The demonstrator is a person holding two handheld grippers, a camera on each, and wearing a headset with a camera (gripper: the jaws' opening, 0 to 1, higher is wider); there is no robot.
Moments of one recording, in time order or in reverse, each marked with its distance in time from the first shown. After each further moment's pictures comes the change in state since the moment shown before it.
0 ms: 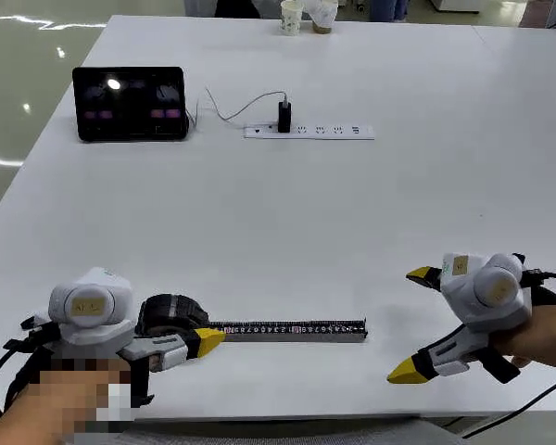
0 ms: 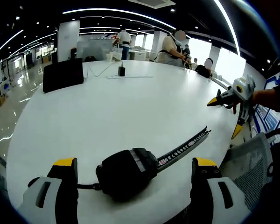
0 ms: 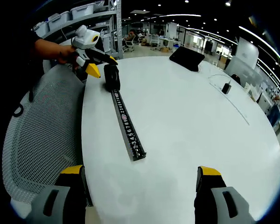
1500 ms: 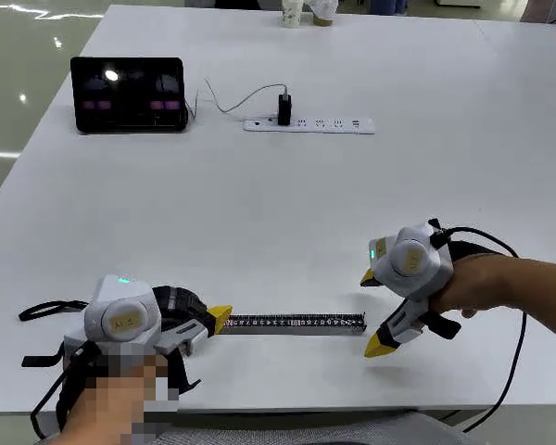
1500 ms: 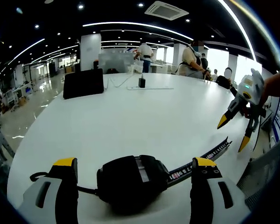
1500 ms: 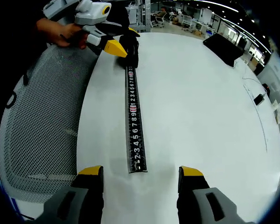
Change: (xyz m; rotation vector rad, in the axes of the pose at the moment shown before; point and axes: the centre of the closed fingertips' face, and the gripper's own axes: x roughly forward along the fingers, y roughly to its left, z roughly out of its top) left arm 0.015 0.011 0.000 -0.033 -0.136 0.218; right arm 0.047 0.001 0.005 -0.196 0.264 0.172
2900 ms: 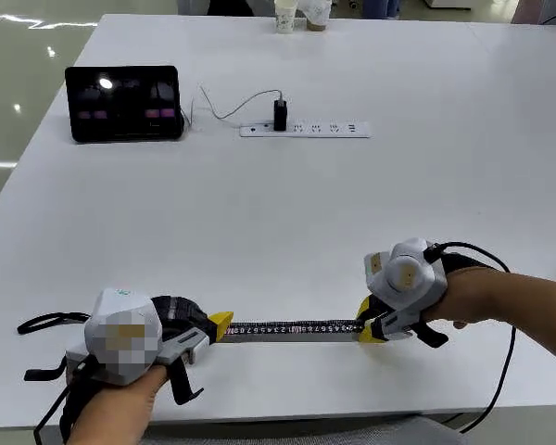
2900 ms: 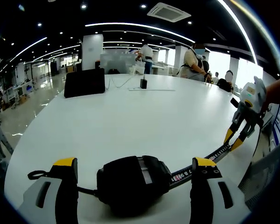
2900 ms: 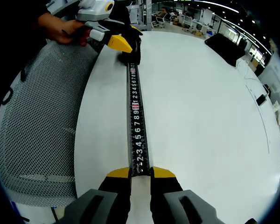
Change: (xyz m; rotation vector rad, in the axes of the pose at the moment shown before) left arm 0.004 0.002 0.000 -0.024 -0.013 0.008; right arm 0.011 0.006 -0.003 -0.031 0.011 -0.006
